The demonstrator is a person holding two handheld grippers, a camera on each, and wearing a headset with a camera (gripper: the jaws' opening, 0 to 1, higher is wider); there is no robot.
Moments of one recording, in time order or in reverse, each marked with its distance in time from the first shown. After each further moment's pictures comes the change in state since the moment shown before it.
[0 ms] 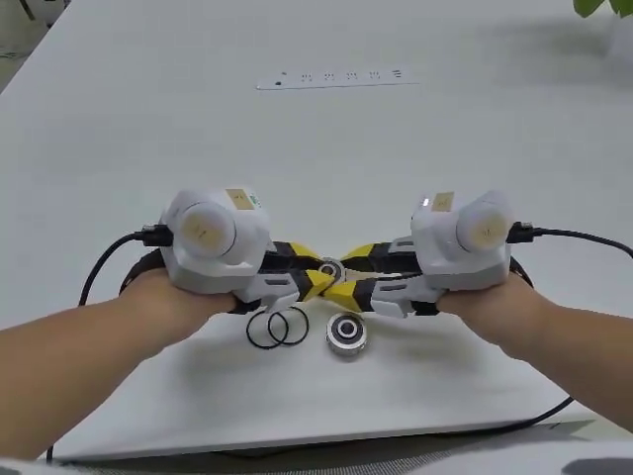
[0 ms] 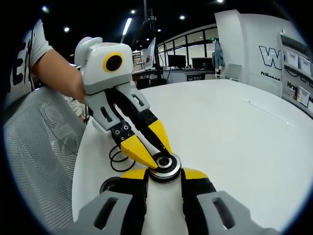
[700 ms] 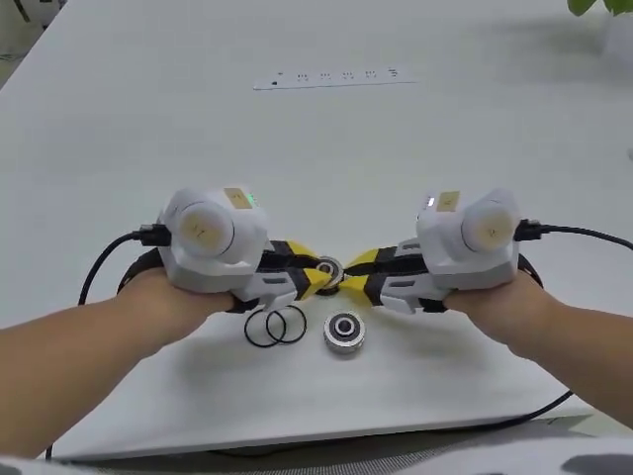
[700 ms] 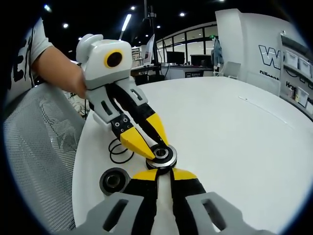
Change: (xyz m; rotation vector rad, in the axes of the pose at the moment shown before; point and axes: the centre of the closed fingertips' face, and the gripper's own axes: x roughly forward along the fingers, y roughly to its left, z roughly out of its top) left arm 0.000 -0.002 0.000 0.004 0.004 0.004; right arm -0.009 -0.006 -0.009 0.005 0.038 -0.019
